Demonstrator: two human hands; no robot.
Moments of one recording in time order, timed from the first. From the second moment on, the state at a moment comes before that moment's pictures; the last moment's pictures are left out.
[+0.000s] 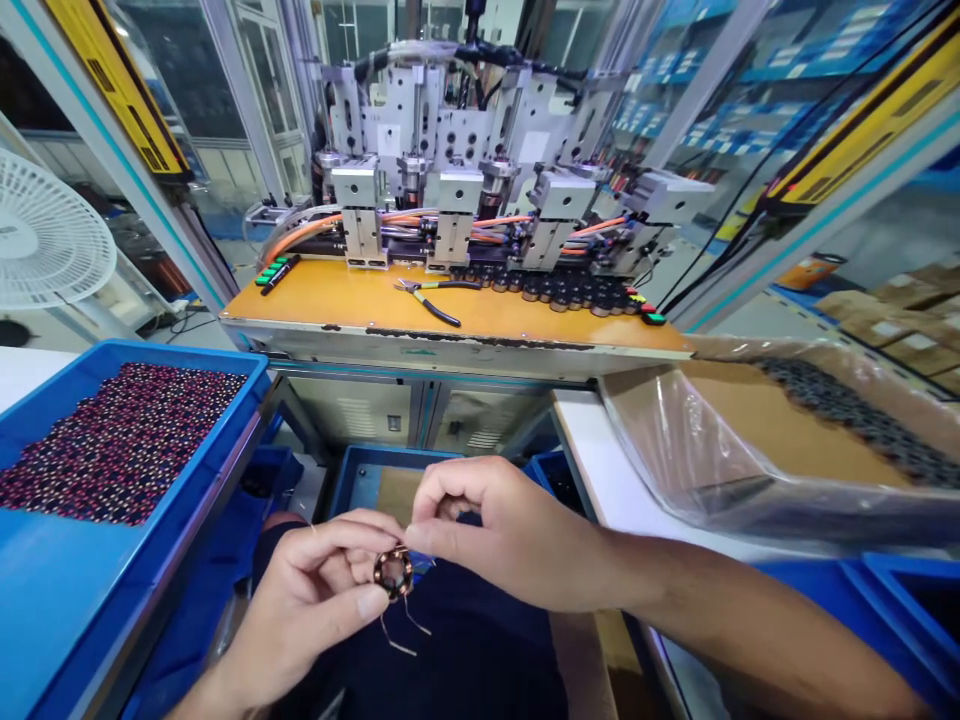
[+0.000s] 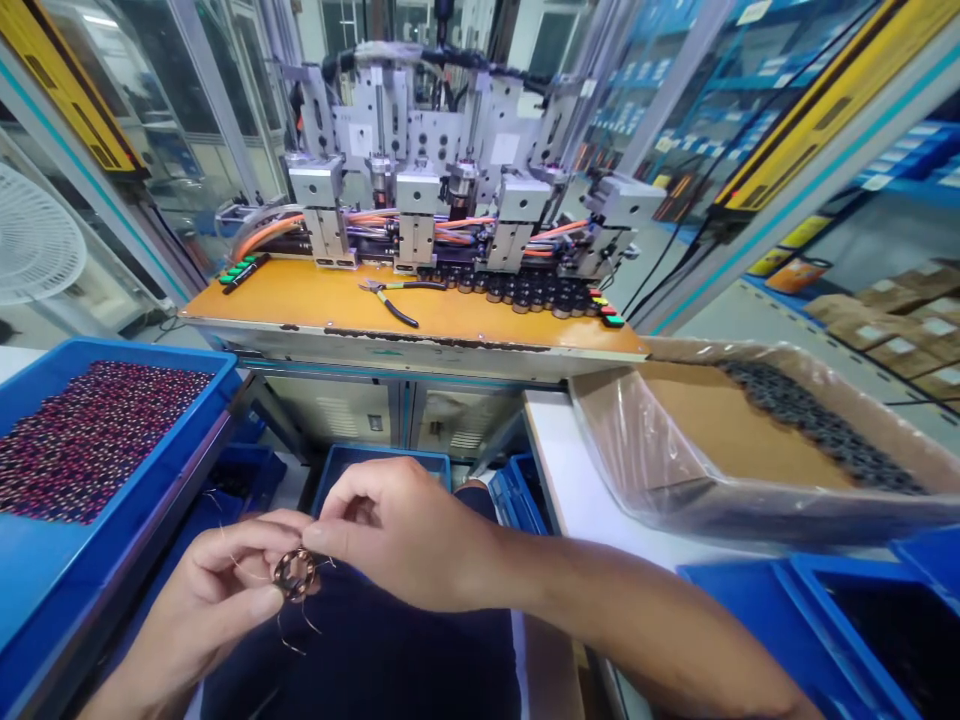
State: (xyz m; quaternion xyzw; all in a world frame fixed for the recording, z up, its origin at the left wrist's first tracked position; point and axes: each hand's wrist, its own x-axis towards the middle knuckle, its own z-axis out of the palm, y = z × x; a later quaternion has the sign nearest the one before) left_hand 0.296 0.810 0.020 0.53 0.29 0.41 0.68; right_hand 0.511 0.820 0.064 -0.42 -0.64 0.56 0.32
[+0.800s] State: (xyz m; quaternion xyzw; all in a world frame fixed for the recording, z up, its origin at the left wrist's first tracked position) left_hand 0.296 0.816 0.016 0.45 0.22 0.38 0.78; right_hand 0.509 0.811 0.063 -0.38 -0.67 0.53 0.34
